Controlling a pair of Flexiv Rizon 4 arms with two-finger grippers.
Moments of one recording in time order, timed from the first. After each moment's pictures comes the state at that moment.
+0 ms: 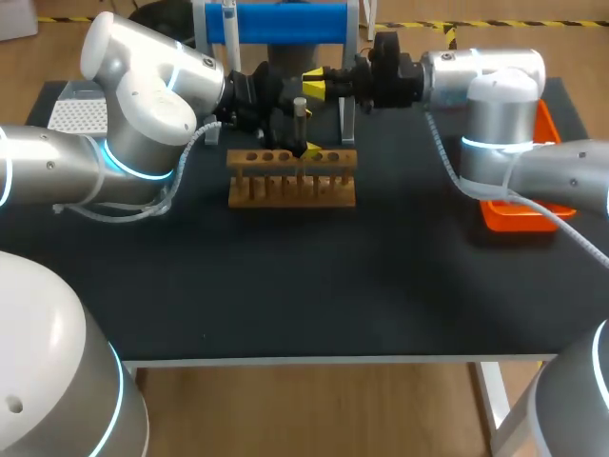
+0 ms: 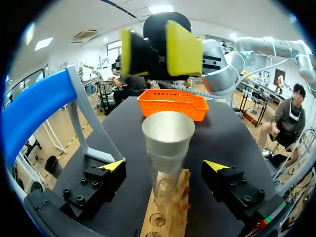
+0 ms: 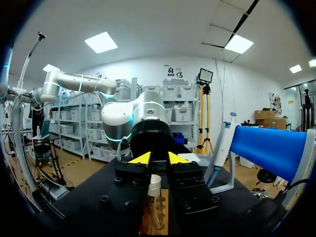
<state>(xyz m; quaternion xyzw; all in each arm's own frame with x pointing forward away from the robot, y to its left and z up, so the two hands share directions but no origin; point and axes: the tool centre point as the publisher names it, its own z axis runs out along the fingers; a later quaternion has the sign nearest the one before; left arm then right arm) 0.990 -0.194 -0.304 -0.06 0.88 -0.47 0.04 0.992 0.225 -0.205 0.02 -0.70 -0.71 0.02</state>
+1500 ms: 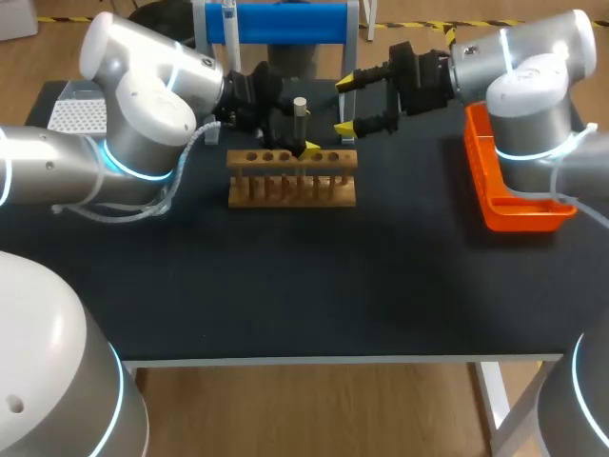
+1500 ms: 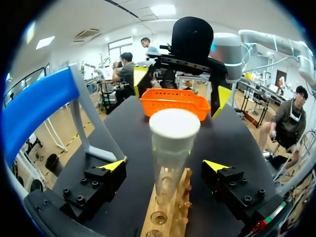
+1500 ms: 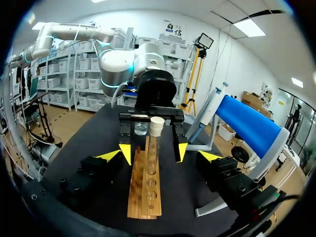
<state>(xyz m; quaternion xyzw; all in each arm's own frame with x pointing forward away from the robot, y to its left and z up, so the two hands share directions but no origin) 0.992 -0.190 -0.305 -0.07 0.88 -0.47 0.05 0.986 0.165 -0.252 0.02 -0.84 -0.54 -0.09</state>
